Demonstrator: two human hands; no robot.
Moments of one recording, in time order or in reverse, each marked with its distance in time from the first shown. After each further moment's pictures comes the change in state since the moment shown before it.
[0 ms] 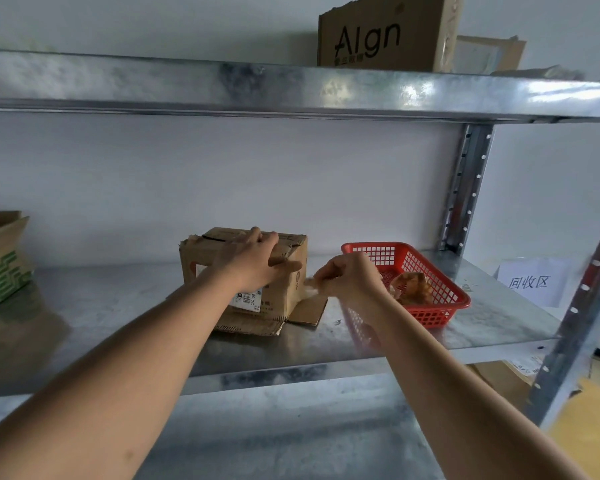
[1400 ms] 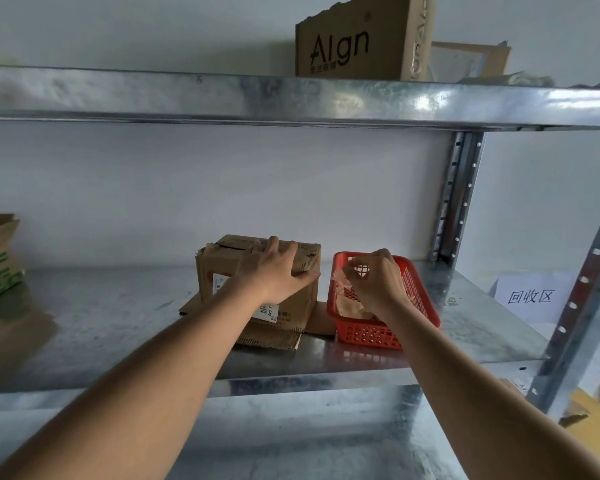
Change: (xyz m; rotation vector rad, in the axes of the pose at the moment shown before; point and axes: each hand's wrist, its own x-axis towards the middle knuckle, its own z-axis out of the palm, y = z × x) left_hand 0.007 0.102 0.000 0.150 -0.051 -0.060; right_hand 0.049 0.089 -0.064 -0.250 0.233 -0.135
